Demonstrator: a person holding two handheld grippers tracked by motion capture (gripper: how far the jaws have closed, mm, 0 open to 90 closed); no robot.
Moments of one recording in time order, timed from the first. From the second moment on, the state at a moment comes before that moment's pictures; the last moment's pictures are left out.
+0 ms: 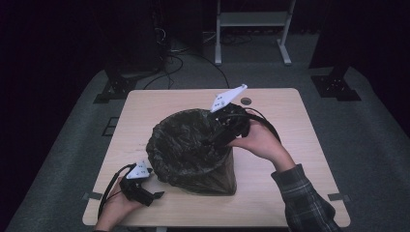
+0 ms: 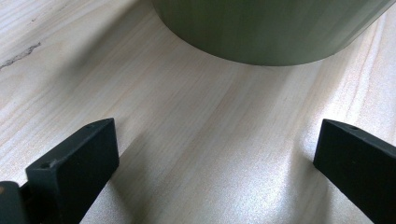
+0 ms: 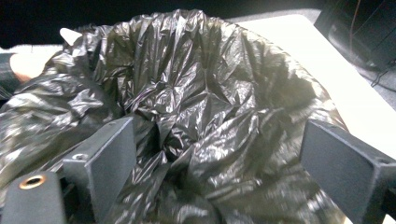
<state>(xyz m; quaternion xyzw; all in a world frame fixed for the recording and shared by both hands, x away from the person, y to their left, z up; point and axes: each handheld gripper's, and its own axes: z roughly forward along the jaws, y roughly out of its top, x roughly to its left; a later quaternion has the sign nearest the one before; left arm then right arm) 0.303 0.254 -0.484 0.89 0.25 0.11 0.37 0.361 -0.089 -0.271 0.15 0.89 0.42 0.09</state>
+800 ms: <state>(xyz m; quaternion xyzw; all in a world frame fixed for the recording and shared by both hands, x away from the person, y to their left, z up) 0.303 0.254 -0.483 0.89 0.25 0.11 0.37 0.320 -0.161 -0.312 0.18 0.87 0.45 0.10</state>
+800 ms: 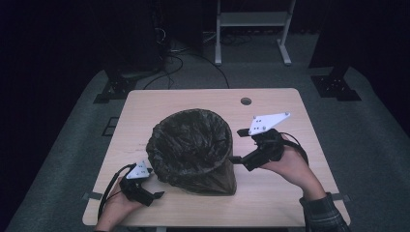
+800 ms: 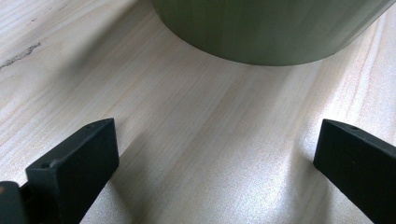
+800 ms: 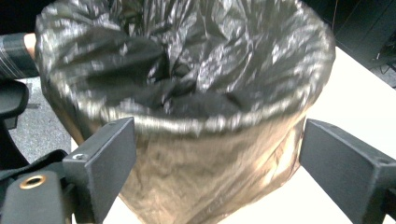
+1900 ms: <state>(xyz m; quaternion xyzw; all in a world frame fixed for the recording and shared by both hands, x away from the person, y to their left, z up) 0.303 0.254 -0.483 0.89 0.25 0.11 0.37 0.301 -0.189 -0.442 0.24 0.89 0.38 0.07</state>
